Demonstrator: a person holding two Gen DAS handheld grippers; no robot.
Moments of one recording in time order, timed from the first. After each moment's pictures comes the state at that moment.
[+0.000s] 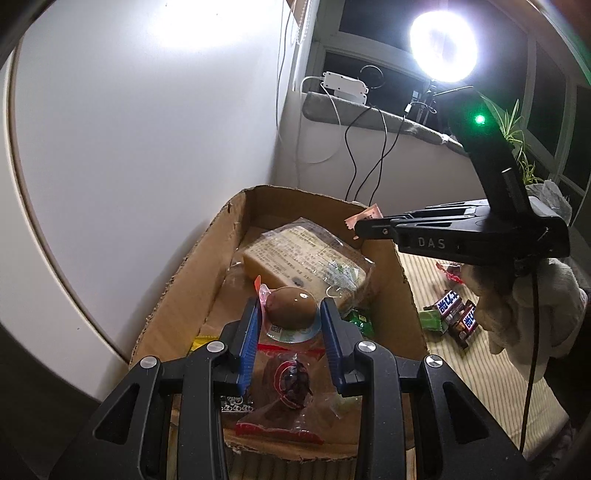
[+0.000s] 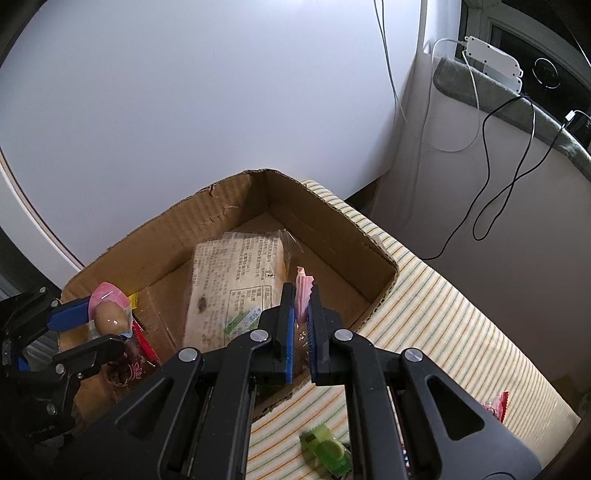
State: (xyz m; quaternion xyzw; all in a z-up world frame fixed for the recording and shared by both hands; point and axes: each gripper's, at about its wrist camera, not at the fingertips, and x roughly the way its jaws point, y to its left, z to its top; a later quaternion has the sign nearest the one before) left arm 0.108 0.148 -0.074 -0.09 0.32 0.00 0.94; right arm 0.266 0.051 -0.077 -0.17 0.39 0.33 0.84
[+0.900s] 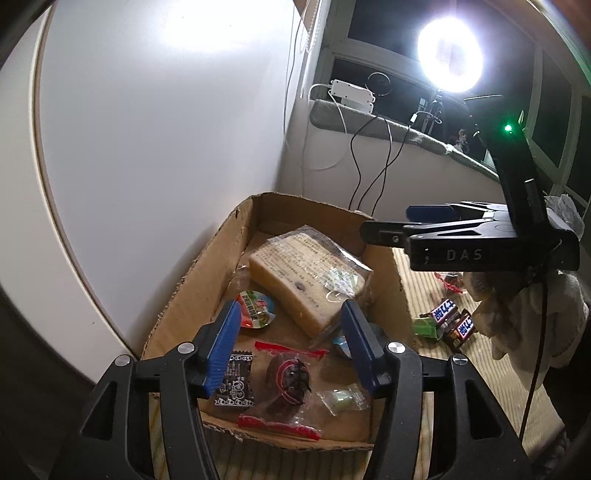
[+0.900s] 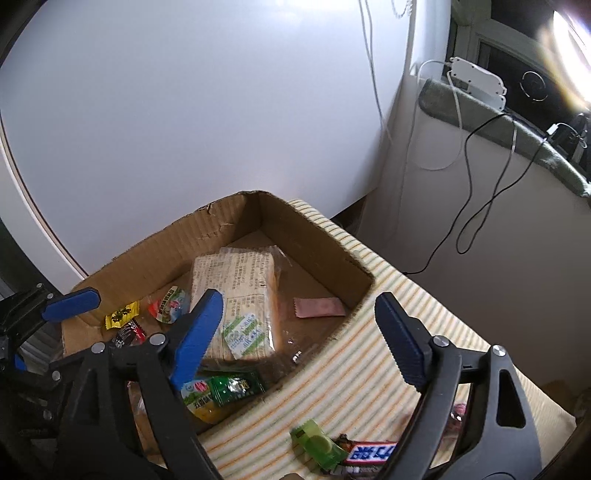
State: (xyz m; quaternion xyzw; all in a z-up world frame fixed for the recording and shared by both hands) left arm 0.101 0.150 -0.065 -0.10 0.31 0.01 0.94; right arm 0.253 0.033 -0.054 -0.17 0.35 0.32 0.87
